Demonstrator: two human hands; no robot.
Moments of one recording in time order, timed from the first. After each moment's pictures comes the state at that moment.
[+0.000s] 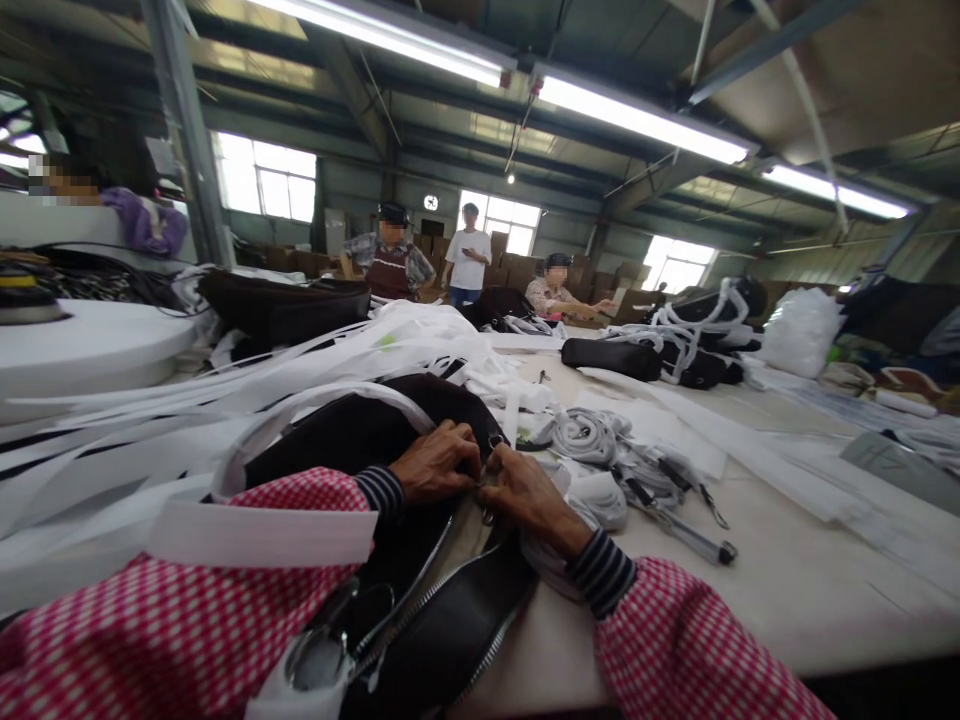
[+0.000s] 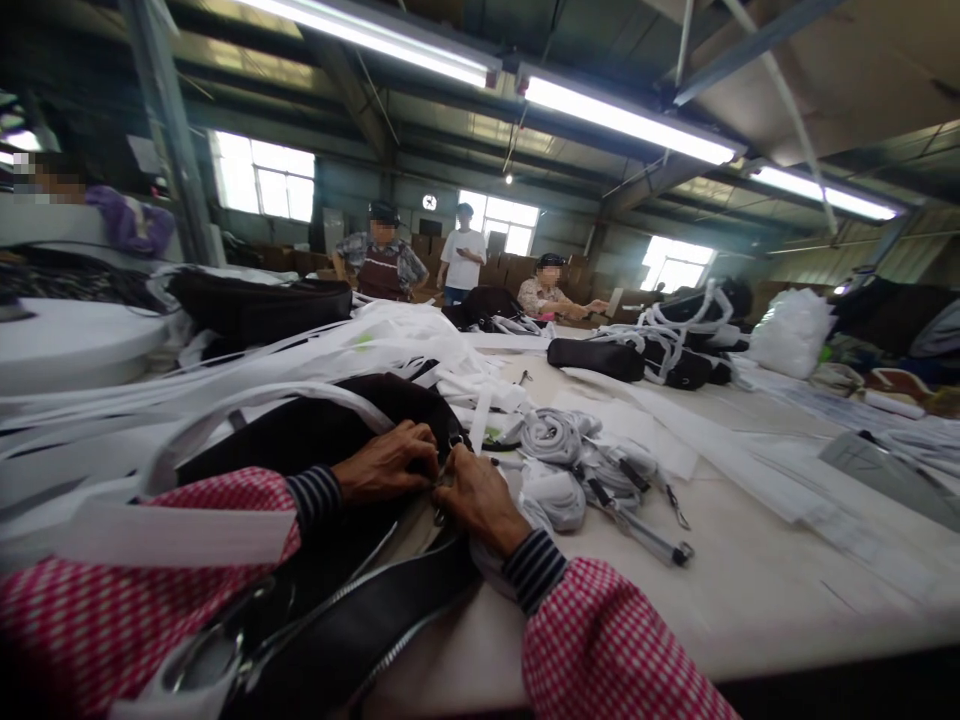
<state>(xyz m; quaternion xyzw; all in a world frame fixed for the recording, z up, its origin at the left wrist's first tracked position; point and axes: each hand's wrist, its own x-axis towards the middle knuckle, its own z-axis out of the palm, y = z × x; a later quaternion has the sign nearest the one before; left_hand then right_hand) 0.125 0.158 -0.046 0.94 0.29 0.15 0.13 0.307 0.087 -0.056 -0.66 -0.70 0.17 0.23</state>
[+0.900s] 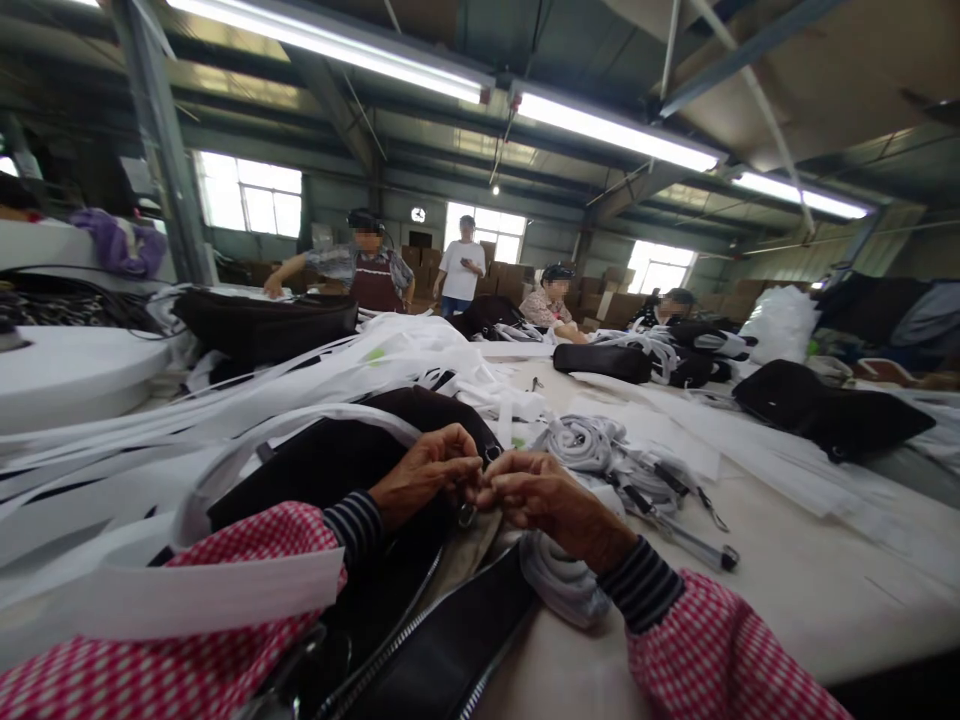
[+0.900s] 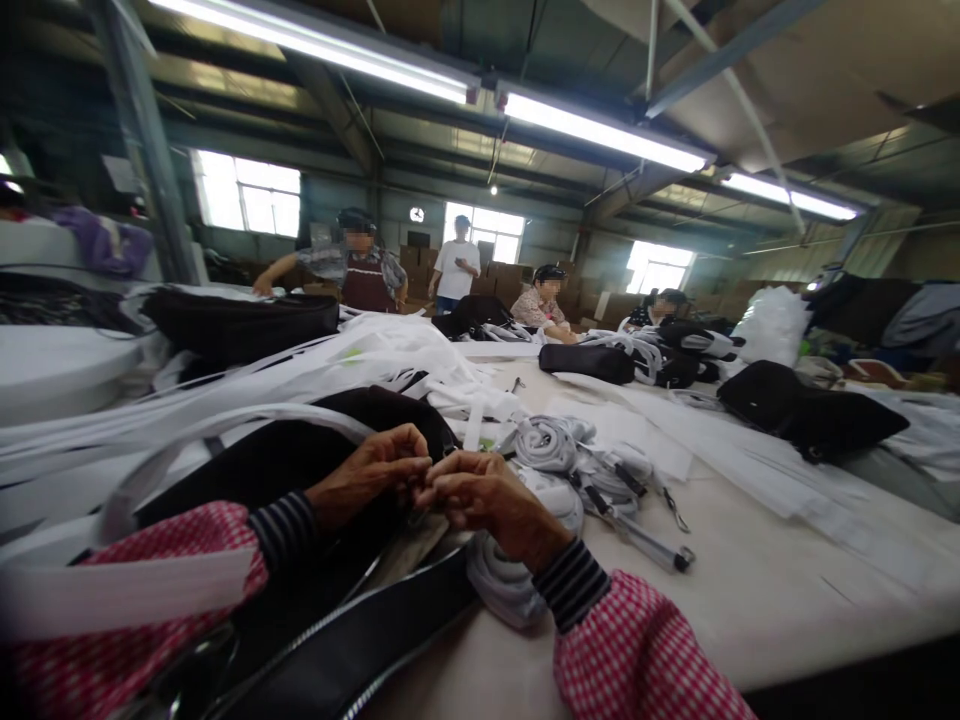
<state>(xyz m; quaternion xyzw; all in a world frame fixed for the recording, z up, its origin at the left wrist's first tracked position) 0.128 0.145 -0.043 0.67 0.21 0.34 0.62 0.324 0.066 -0.032 -0.38 -0.53 0.61 0.45</state>
